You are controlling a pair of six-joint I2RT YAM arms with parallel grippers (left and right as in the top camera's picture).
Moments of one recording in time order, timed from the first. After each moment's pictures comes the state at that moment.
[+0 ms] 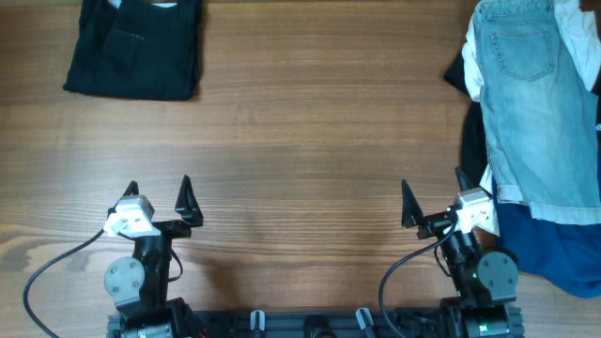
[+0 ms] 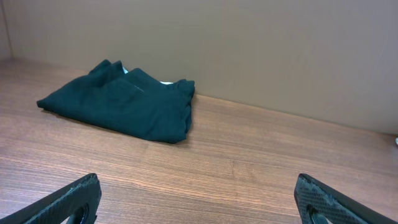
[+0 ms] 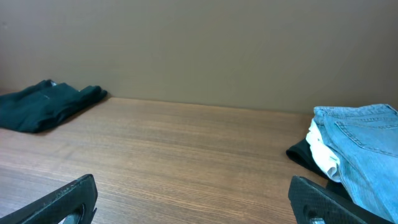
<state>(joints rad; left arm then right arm) 0.25 0.01 0.01 -0.05 0.23 -0.21 0.10 0.02 0.01 0.01 -0.14 0.01</state>
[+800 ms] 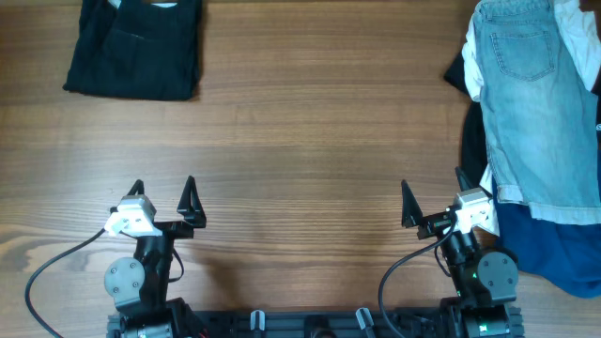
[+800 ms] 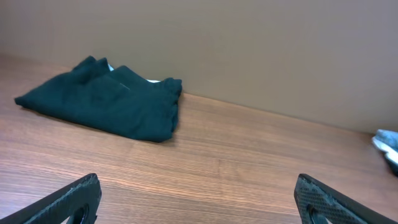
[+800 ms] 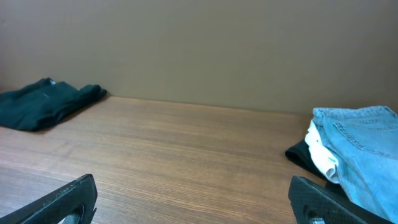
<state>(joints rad) 0.25 0.01 0.01 -0.05 0.29 -0.25 0.10 0.02 0.01 0.01 -0.14 -0.01</state>
